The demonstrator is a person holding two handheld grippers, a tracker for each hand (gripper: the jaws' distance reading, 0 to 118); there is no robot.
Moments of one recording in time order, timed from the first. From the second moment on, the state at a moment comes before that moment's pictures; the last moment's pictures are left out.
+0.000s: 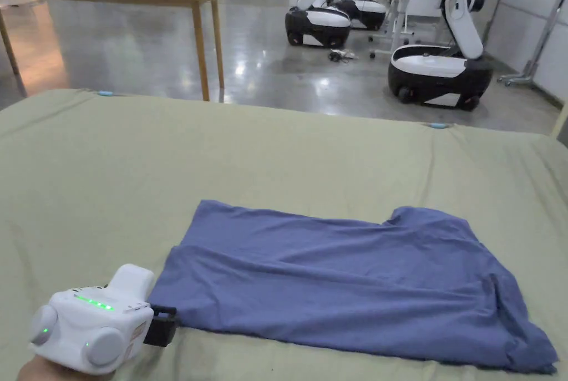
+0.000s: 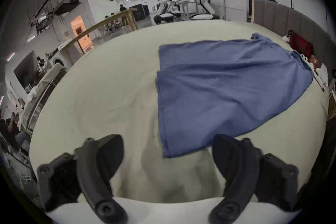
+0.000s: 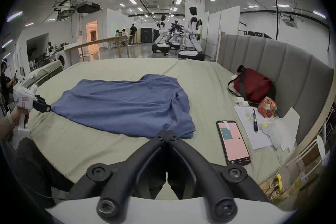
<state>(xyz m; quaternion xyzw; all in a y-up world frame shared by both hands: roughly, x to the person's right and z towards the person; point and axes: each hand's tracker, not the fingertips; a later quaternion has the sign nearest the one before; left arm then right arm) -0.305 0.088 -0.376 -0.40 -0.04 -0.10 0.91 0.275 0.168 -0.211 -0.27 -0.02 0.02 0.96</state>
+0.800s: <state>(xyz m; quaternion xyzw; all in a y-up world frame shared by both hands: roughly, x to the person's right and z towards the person) -0.285 0.110 -0.394 -0.41 -0.06 -0.12 0.90 0.324 0.099 -0.353 -0.41 0.00 -0.05 0.91</state>
